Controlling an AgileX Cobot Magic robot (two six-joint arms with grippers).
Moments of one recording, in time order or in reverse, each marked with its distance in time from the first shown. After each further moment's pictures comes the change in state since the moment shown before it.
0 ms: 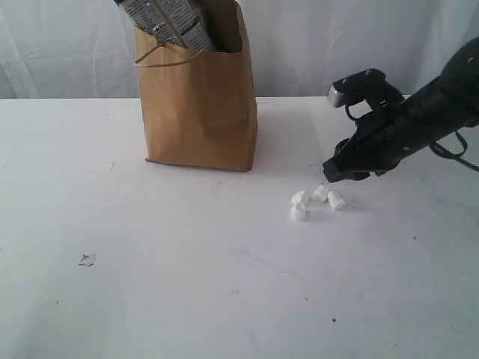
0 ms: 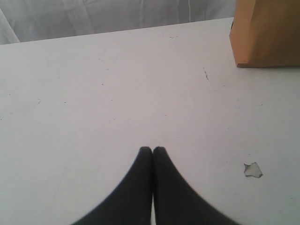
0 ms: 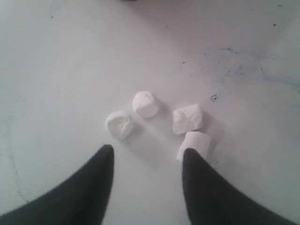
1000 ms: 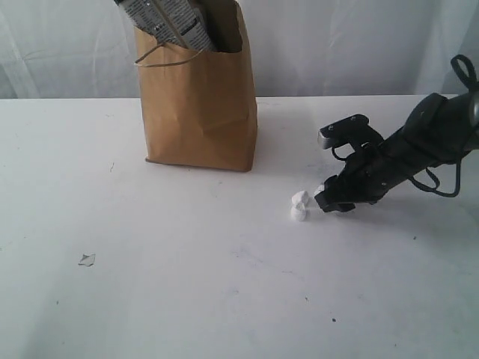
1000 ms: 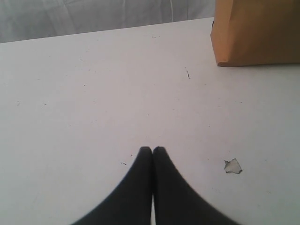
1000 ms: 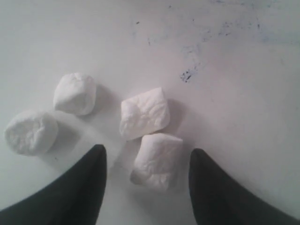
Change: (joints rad) left arm 0.000 0.000 0.000 0.000 -0.060 0.002; right arm 0.007 0.215 0.000 0.002 -0.200 -0.012
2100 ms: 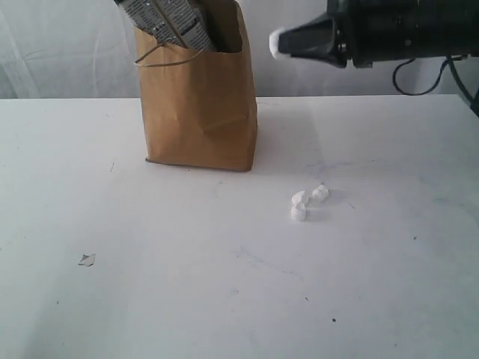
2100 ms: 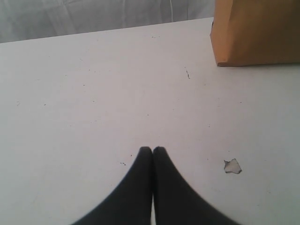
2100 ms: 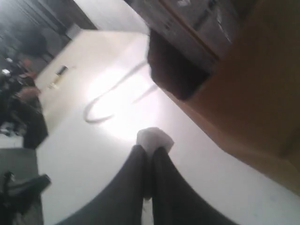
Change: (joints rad) left arm 0.000 0.000 0.000 0.000 -0.002 0.000; right arm -0.096 -0.245 -0.198 0.873 0.672 -0.192
